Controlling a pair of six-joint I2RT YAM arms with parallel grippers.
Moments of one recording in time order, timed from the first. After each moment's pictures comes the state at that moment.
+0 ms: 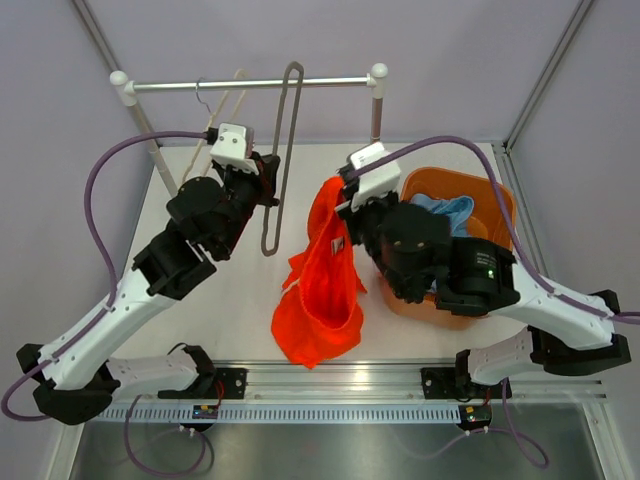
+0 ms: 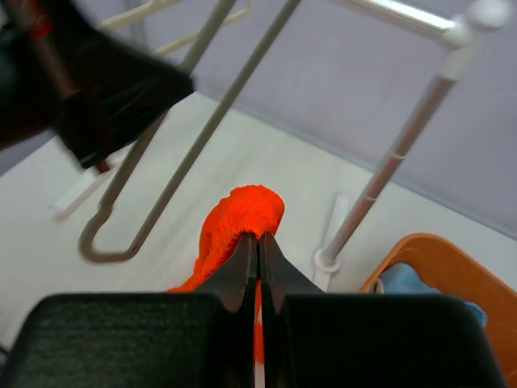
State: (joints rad) left arm -0.88 1.08 1.38 -0.22 -0.53 -0.09; right arm 1.42 1.36 1.86 -0.68 0.96 0.01
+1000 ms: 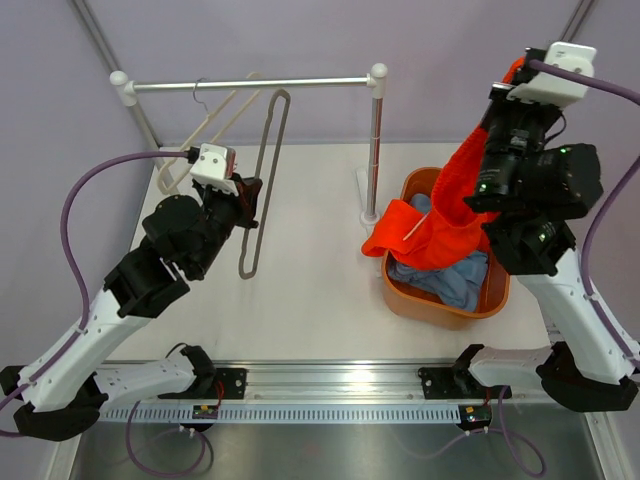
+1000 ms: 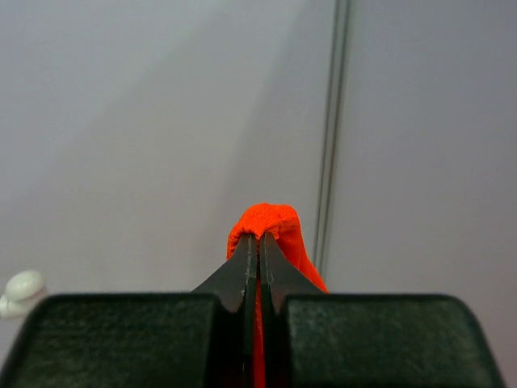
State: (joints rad) left arm -0.88 0.94 1.33 -0.43 -0.50 -0.12; right arm 0.78 1.22 1.80 0.19 1.00 -0.67
